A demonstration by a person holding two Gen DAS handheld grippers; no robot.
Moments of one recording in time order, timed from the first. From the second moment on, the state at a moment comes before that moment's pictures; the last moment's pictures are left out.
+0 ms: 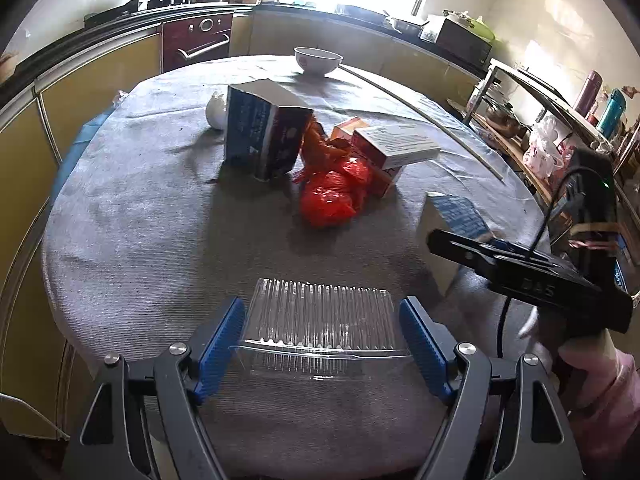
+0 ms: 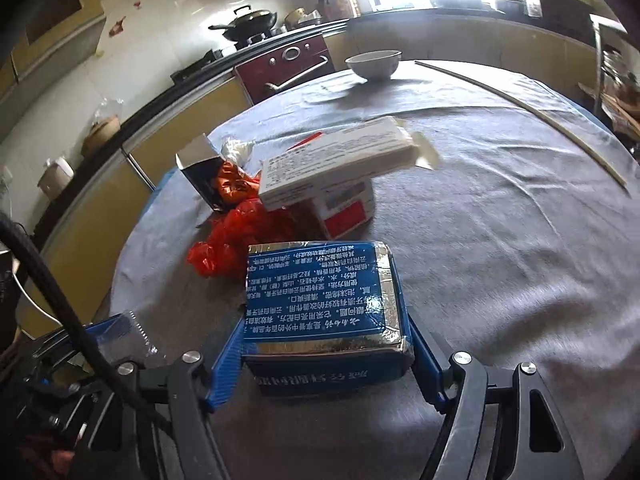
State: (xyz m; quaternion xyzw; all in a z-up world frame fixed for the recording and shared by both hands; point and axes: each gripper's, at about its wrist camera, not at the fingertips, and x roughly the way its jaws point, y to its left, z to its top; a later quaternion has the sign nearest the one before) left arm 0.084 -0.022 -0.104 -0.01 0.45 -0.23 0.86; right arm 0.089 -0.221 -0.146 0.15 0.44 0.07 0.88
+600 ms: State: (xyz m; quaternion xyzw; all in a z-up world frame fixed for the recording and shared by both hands) left arm 0.067 -0.084 -0.094 0.06 0.44 -0.27 0.85; right arm -0.001 -0.318 -0.134 0.25 0.40 0.01 0.88
